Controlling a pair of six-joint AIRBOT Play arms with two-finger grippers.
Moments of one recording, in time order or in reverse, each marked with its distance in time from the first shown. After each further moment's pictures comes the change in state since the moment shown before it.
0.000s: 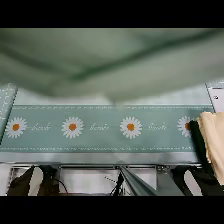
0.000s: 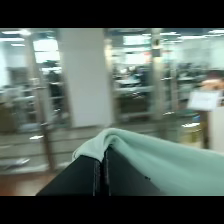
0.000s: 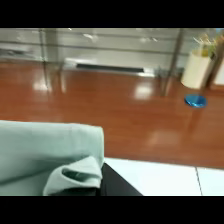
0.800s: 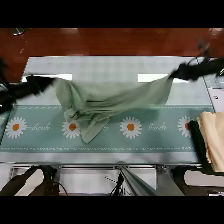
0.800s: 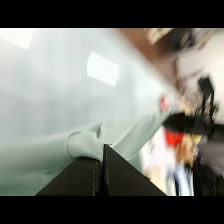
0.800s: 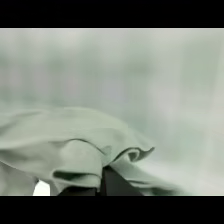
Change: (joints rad) left arm -0.240 -0.349 -1.067 -0.824 -0.103 0.419; right arm -0.006 -0.822 -0.362 0.420 -0.092 -0.227
